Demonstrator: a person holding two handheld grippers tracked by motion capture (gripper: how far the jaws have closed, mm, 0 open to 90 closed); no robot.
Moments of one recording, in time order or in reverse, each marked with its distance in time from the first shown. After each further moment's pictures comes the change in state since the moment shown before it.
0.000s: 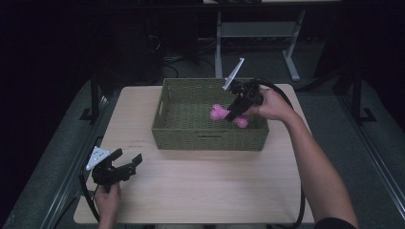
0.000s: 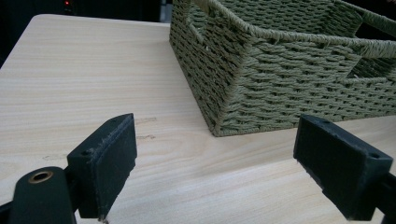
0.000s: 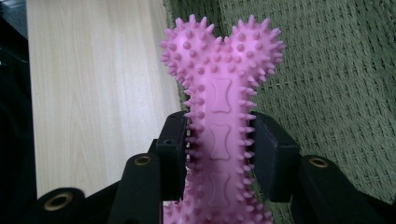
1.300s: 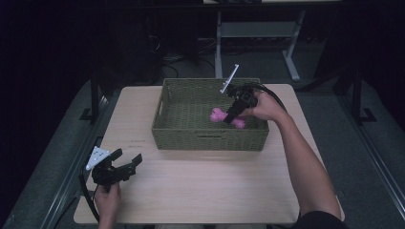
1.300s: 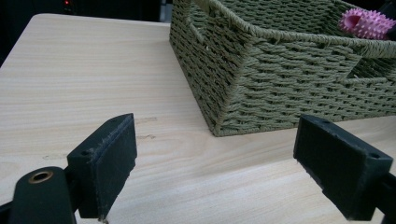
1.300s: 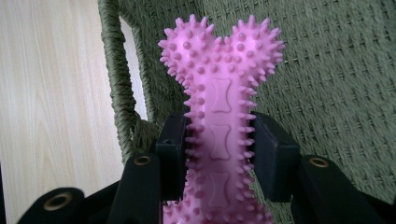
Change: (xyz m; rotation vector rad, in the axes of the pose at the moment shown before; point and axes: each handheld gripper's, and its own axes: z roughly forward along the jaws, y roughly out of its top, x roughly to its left) left arm 0.000 0.000 0.000 -0.005 0.000 -0.006; right arm -0.037 -0.007 0.040 0.051 0.034 0.059
